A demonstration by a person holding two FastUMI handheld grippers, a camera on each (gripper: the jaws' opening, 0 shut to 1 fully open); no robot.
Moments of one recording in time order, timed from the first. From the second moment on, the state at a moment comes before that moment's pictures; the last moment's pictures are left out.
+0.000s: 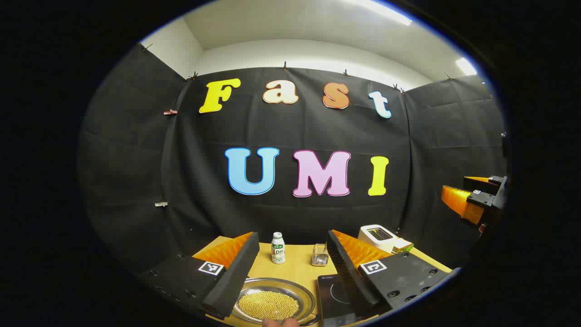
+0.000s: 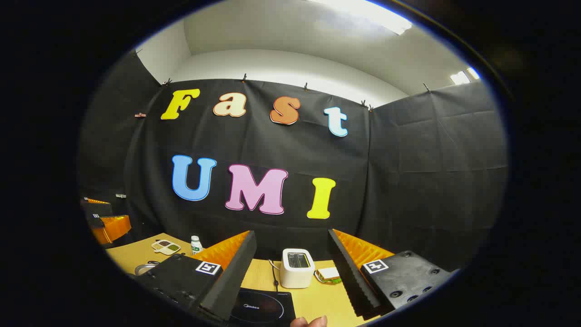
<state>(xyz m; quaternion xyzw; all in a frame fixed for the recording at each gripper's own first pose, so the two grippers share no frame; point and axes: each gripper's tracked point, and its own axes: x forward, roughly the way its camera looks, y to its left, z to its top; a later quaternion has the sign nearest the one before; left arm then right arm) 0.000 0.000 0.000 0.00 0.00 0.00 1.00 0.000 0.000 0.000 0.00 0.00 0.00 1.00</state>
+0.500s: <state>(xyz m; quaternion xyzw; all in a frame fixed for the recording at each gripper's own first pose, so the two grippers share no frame) -0.006 0.008 -0.001 0.00 0.00 0.01 1.00 -0.003 -0.001 0.000 0.00 0.00 0.00 1.00</state>
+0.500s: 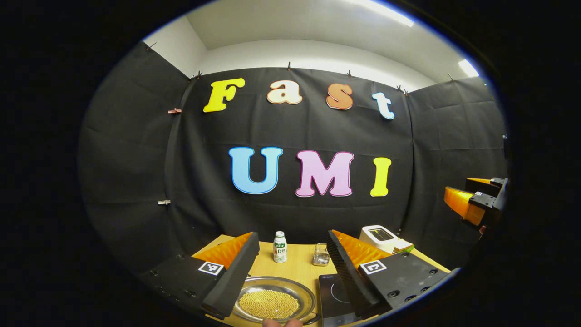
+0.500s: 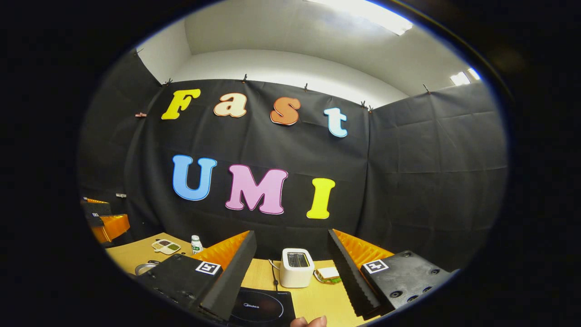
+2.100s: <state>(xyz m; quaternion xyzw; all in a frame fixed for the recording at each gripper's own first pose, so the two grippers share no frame) -0.061 -0.034 -0.170 -0.01 0.36 -0.17 0.92 -0.006 -0.014 -0.014 -0.01 0.01 -0.02 1.00</state>
